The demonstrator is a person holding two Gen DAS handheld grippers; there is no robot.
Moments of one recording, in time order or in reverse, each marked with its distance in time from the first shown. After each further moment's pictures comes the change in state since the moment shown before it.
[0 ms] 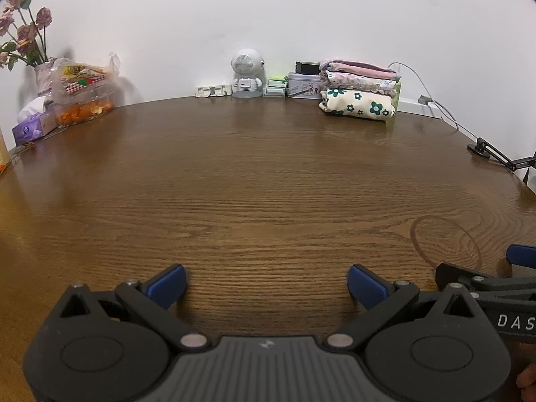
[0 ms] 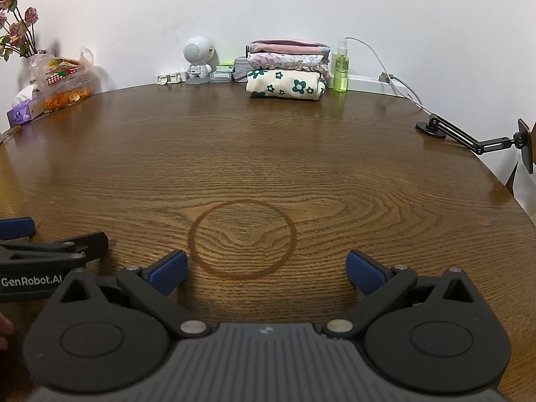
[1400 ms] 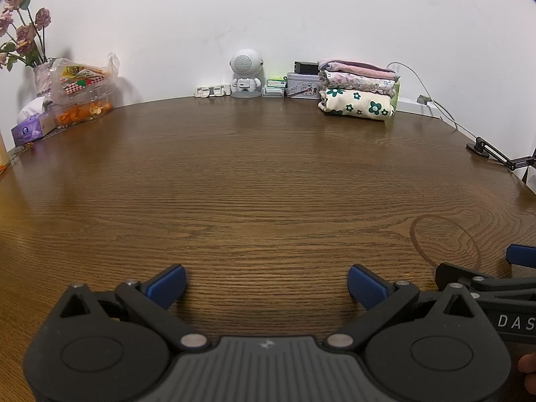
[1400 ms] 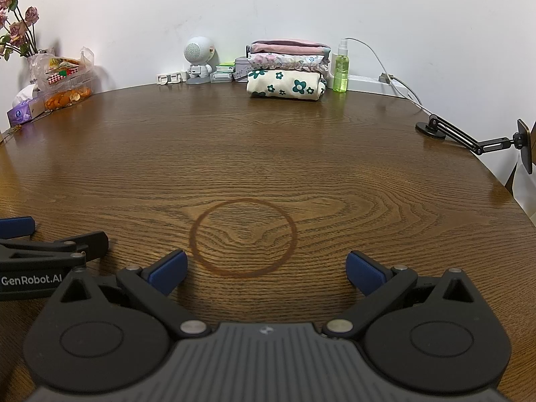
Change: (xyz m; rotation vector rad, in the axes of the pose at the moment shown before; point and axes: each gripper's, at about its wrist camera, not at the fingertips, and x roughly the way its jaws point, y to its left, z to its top) left arm -0.001 0.000 -0.001 0.000 0.001 0.001; right arm -0.001 0.002 0.000 0.002 -0.002 -0.005
